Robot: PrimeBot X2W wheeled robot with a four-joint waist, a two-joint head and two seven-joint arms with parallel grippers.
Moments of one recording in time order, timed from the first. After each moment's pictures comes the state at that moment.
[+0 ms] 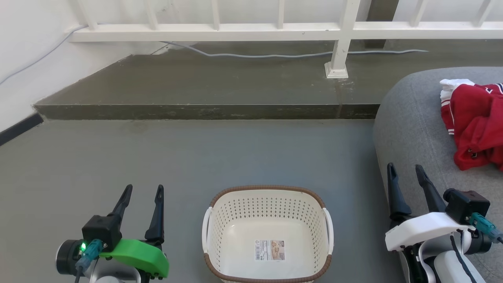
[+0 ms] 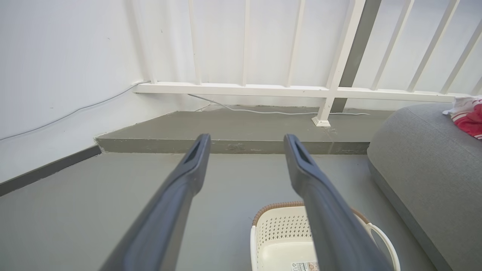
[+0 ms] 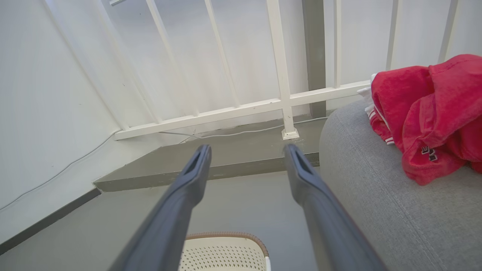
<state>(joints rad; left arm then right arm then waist) -0.05 0.23 -0.41 0.15 -0.48 0.12 -0.25 0.06 -0.12 0.18 0.10 0.37 -0.11 -0.20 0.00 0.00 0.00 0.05</state>
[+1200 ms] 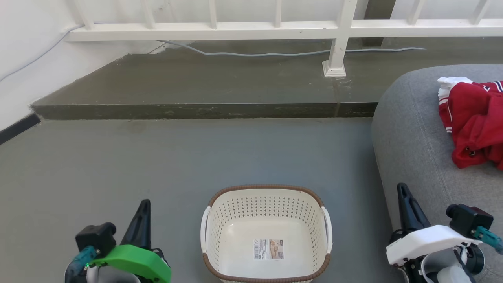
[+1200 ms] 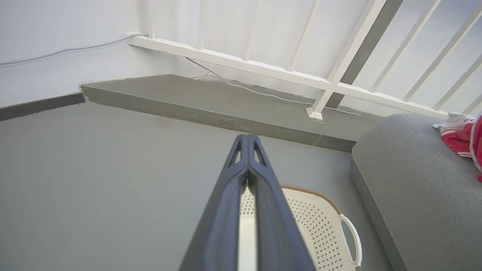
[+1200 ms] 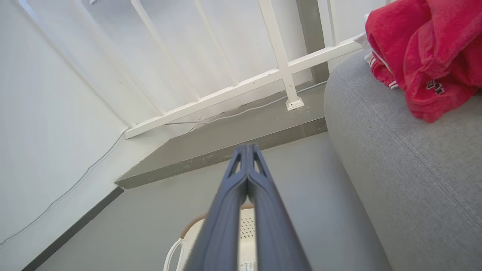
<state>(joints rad) 0.00 0.17 -0.36 0.17 -0.61 0.10 -0.21 0.12 -0.10 0.17 0.09 0.51 -0.09 -0.16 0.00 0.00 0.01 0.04</state>
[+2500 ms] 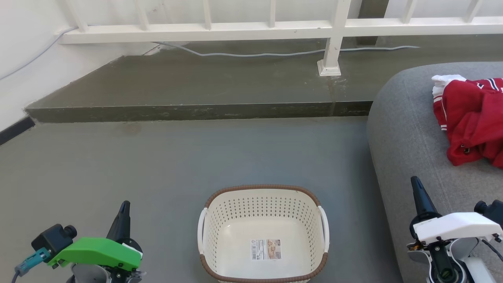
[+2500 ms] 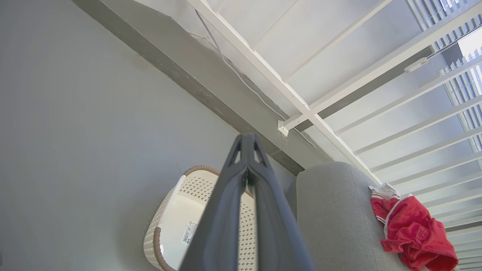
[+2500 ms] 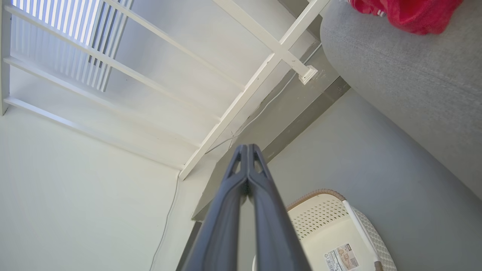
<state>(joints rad) 0.00 0.14 -0.20 0.19 -1.05 0.01 -0.09 0.07 -0.09 0.07 0.14 1.01 -0.01 -0.06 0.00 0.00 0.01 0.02</state>
